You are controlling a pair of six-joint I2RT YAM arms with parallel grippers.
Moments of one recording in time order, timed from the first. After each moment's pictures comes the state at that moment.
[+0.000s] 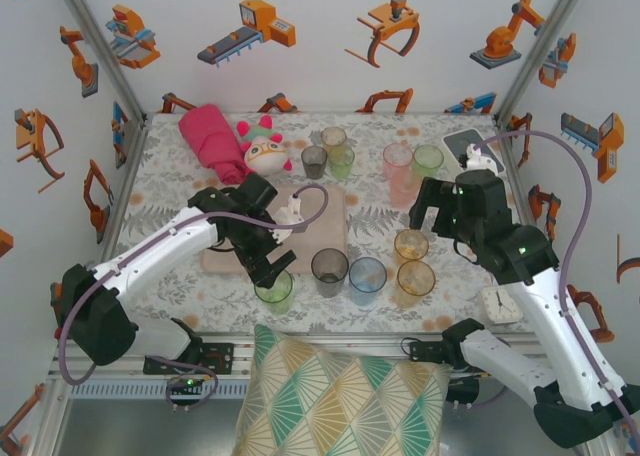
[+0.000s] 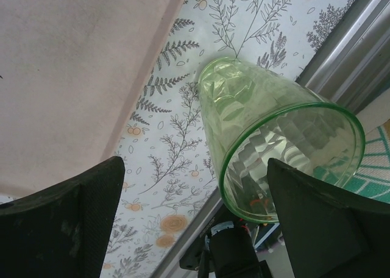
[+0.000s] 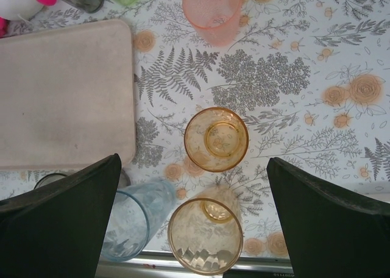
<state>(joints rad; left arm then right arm) -0.73 1.37 1.13 -1.06 0.23 0.35 0.45 0.87 1.16 -0.93 0.23 0.45</state>
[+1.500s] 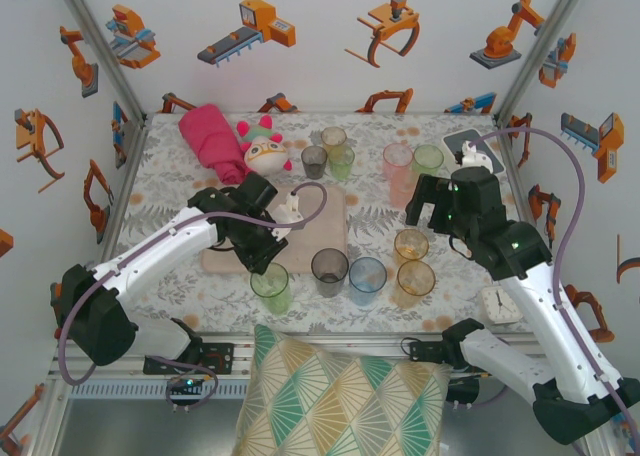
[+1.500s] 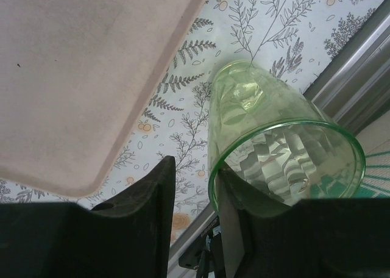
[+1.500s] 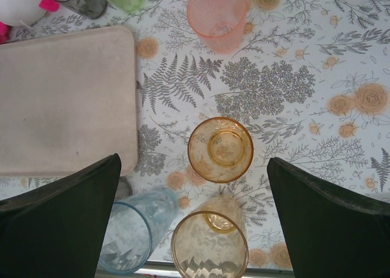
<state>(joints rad) -0.73 1.36 1.13 -1.05 0.18 0.31 0.45 0.90 1.14 -0.88 0.23 0.45</state>
